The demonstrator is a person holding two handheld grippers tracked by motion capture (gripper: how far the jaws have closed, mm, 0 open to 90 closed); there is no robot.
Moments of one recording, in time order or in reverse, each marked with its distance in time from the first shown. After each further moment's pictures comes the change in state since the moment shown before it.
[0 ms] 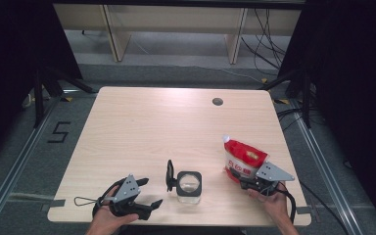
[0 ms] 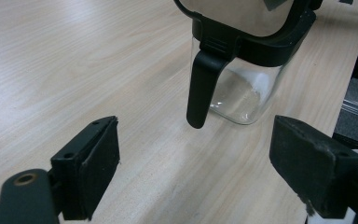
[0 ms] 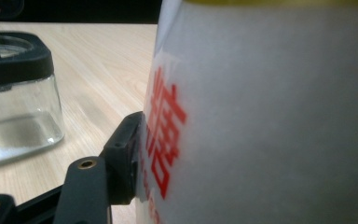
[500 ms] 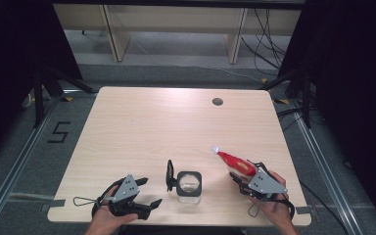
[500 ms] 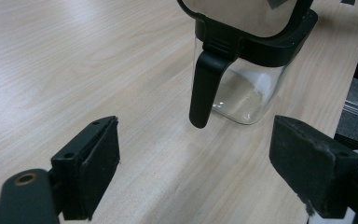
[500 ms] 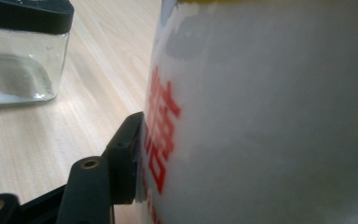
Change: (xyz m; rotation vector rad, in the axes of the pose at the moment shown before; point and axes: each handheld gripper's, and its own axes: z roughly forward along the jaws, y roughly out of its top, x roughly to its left) left arm 0.002 0.000 -0.001 -0.016 0.007 0.020; right arm 0.023 0.018 -0.013 0.102 -0.099 -0.334
